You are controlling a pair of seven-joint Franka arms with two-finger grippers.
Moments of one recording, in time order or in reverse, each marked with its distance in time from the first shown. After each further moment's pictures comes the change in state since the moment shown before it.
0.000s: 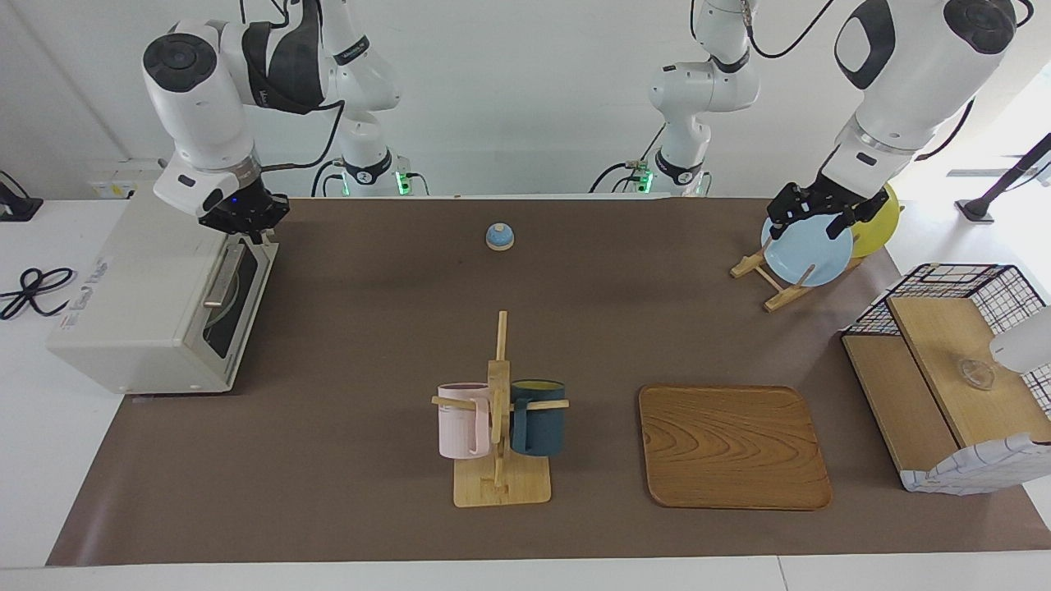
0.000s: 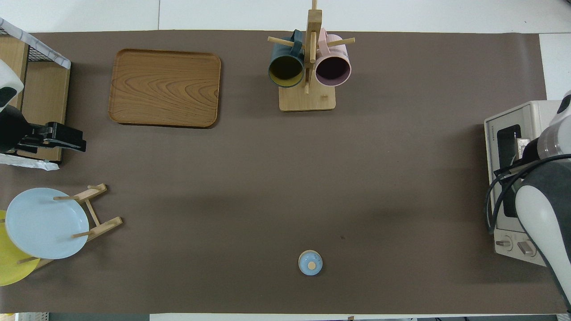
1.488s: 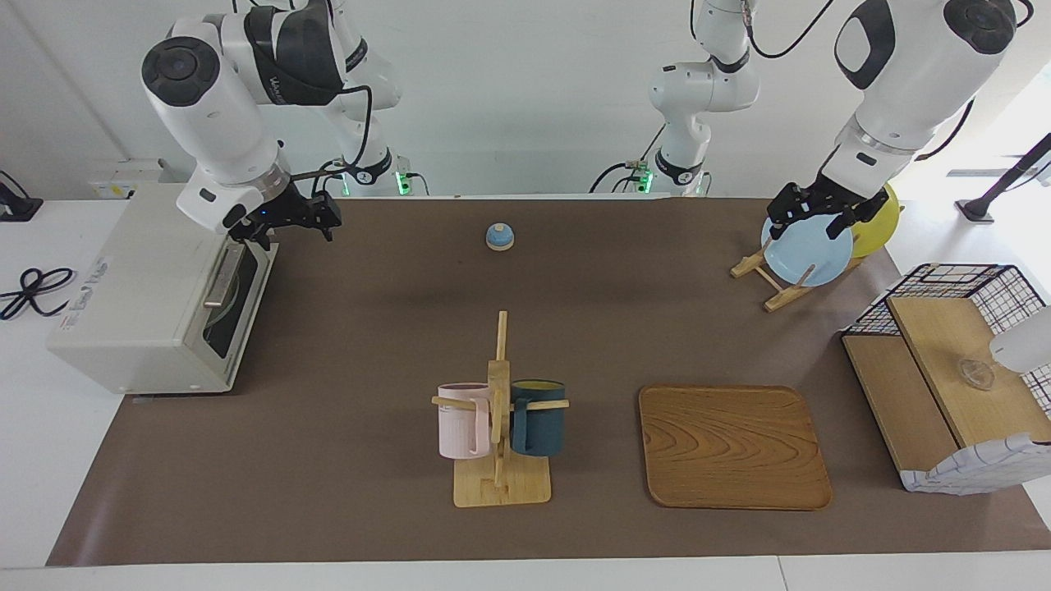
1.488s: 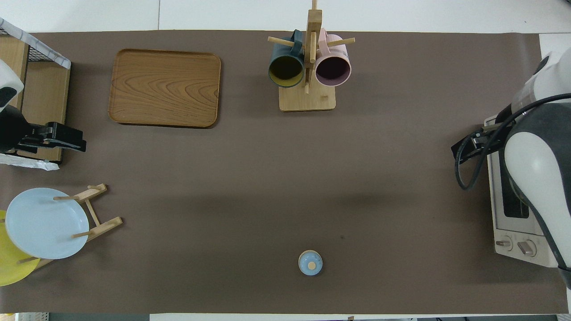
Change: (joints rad) left arm 0.000 0.000 0.000 0.000 0.000 0.000 0.000; right arm 0.038 0.186 0.039 0.304 0.082 -0.195 0.178
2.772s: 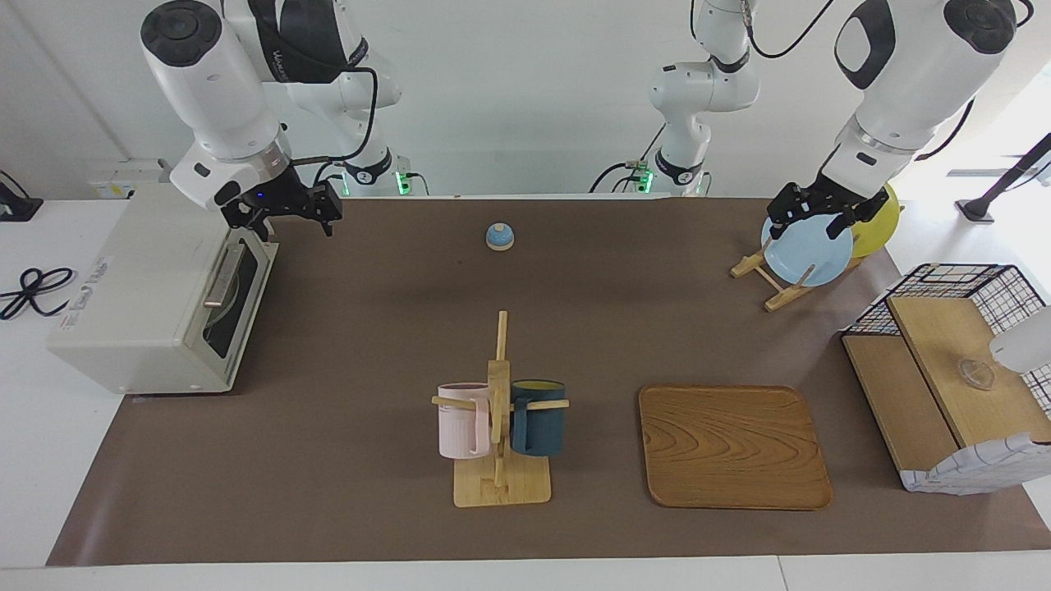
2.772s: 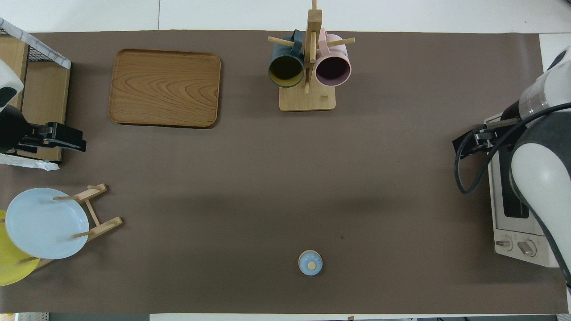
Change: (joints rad) left arm 0.000 0.000 0.000 0.000 0.000 0.000 0.000; right arm 0.107 -0.033 -0.095 0.011 0.000 0.010 0.080
